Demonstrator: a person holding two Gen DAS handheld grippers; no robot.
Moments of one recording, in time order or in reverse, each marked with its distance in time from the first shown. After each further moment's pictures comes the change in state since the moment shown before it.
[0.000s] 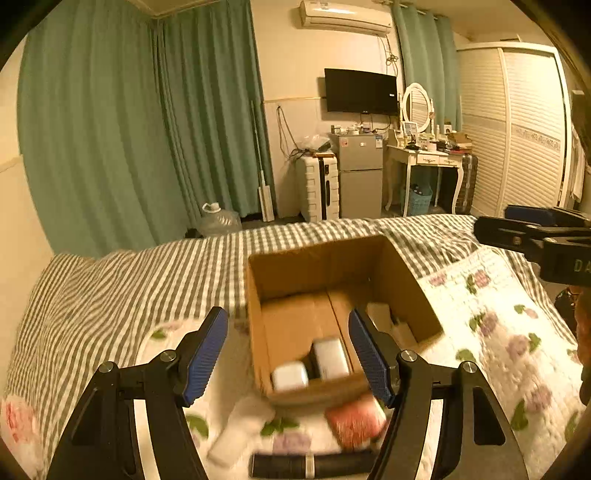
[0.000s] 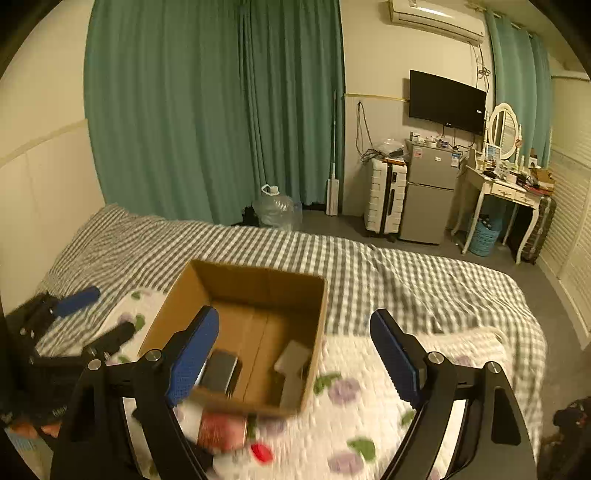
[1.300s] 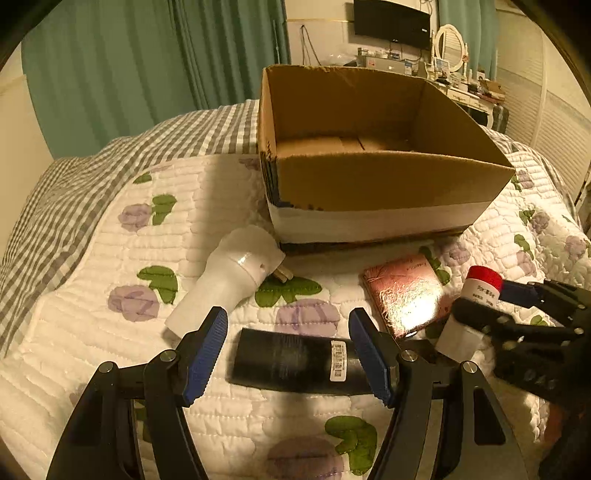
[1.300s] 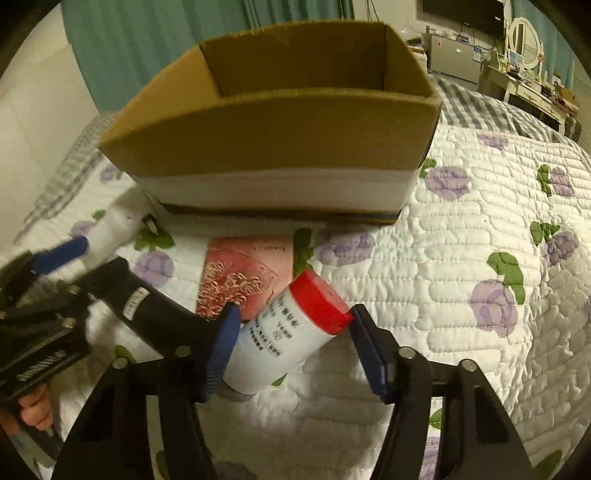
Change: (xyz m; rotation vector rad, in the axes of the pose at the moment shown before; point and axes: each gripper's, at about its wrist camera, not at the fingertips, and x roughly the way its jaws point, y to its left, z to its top) left arm 0.075 0.004 -0.141 -0.071 0.301 0.063; right arm 0.101 0.046 -0.189 0.087 0.353 0.088
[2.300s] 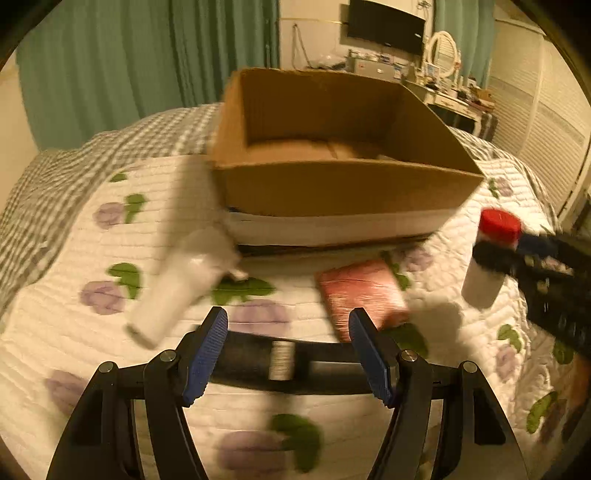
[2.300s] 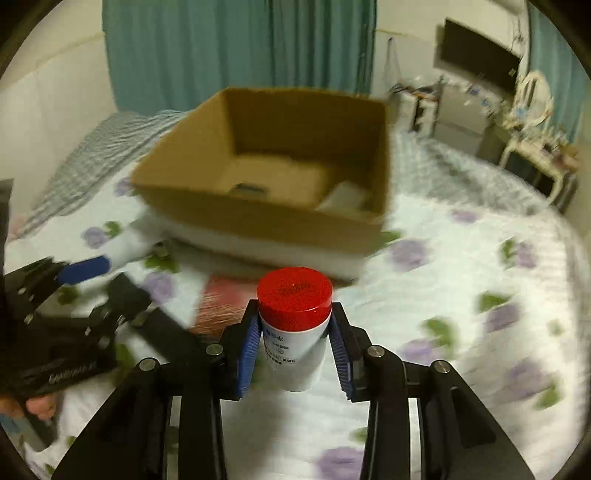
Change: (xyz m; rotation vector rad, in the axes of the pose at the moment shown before) left arm -0.006 -0.032 0.006 -0.014 0.015 -0.092; right arm -0.053 -0.007 0.031 -0.170 -0.085 -0.111
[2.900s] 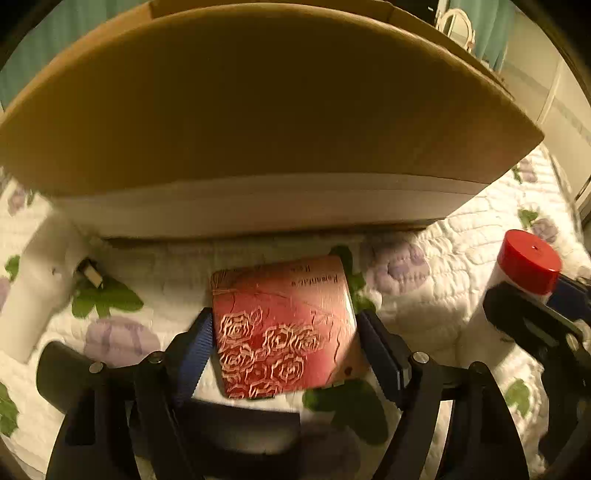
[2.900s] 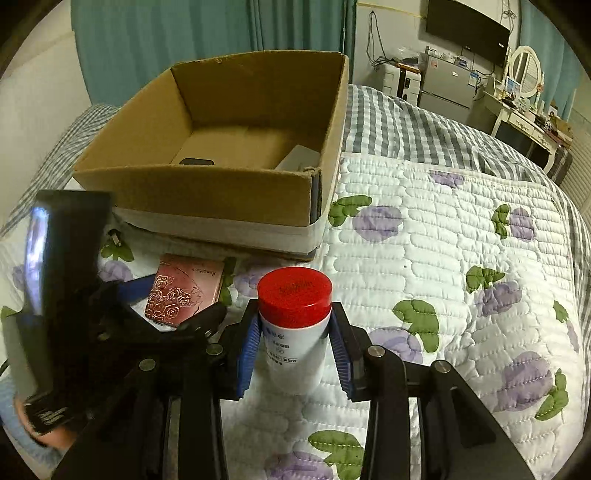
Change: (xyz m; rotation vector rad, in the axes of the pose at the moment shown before) left arm 0.090 -0.062 0.018 -0.039 0.140 0.009; right arm 0.036 -0.030 -0.010 0.072 0.087 0.010
